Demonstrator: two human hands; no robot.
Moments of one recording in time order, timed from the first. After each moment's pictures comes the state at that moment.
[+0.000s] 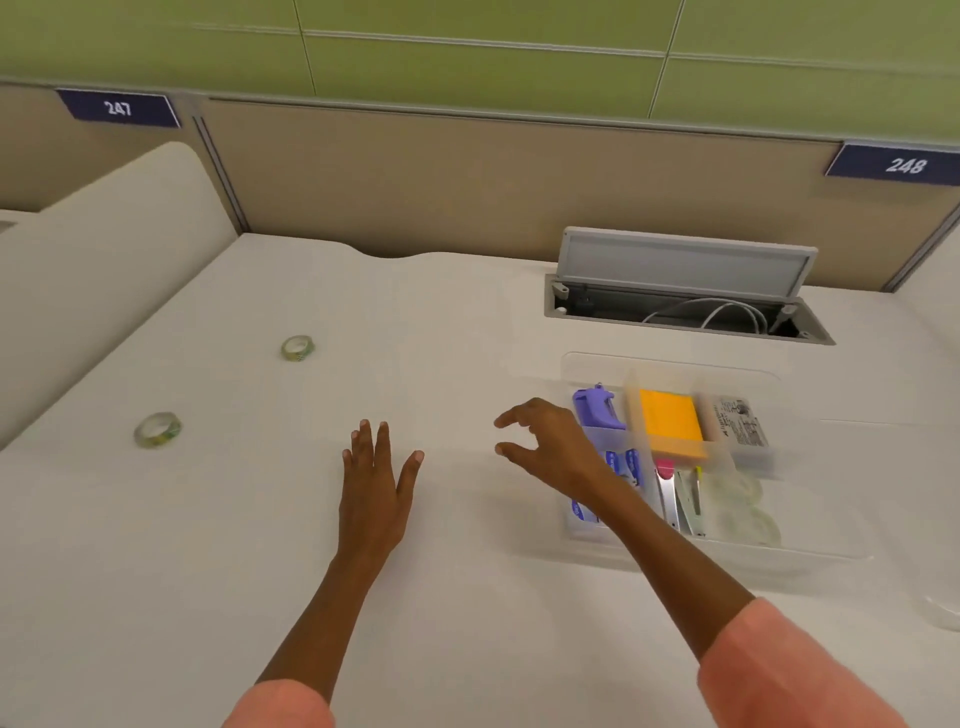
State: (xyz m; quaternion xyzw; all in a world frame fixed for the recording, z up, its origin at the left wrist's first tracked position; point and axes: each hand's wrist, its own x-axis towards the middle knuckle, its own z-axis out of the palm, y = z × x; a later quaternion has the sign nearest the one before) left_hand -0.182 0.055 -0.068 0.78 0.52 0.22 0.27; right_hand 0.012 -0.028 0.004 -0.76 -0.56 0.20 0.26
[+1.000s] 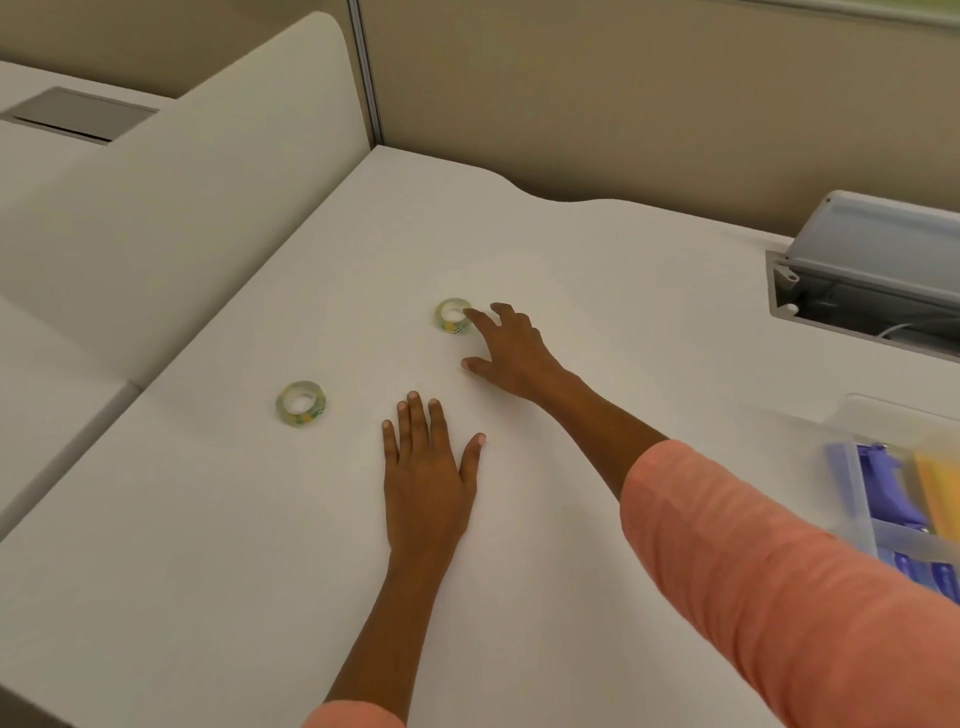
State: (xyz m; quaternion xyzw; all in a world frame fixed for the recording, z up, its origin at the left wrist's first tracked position) left_hand -0.276 0.180 -0.105 0.77 0.62 0.14 0.08; right_hand -0.126 0.272 -0.061 -0.71 -0.68 0.17 0.08
